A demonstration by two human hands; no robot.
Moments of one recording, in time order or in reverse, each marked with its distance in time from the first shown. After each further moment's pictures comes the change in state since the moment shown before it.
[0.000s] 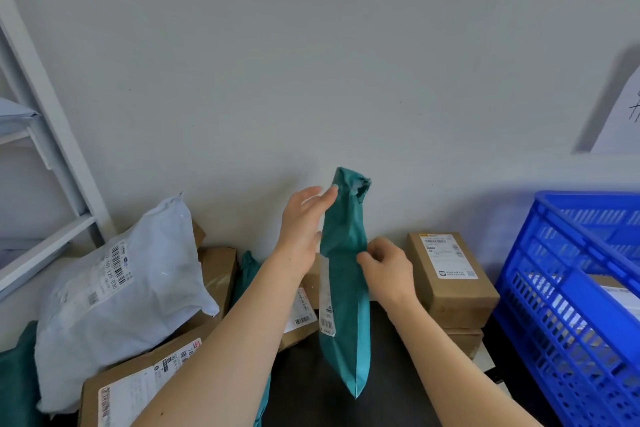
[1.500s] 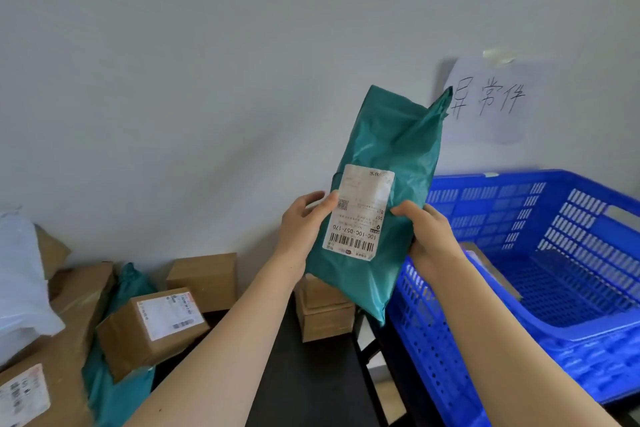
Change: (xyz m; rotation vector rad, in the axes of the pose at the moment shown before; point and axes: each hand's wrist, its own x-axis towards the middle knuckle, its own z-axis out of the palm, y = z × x) left_hand -0.054 -0.071 0.161 0.274 -0.247 0.062; right_hand -0.013 0.030 -0.239 0.712 0.212 0.241
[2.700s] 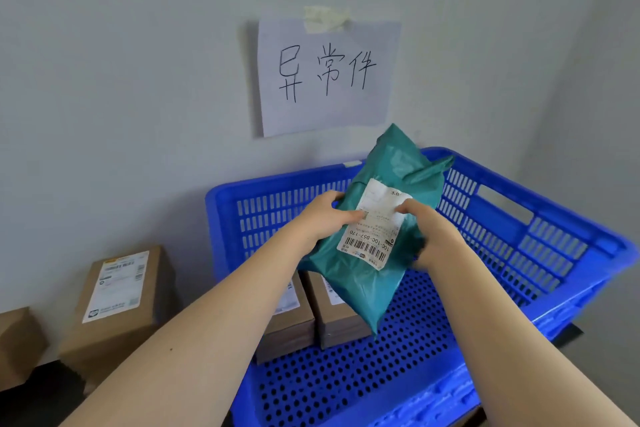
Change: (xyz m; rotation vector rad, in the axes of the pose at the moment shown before) left_hand 0.099 -0.038 0.369 0.432 -0.473 -0.199; right_hand 0.179 -0.079 -0.303 -0.075 0.313 0.312
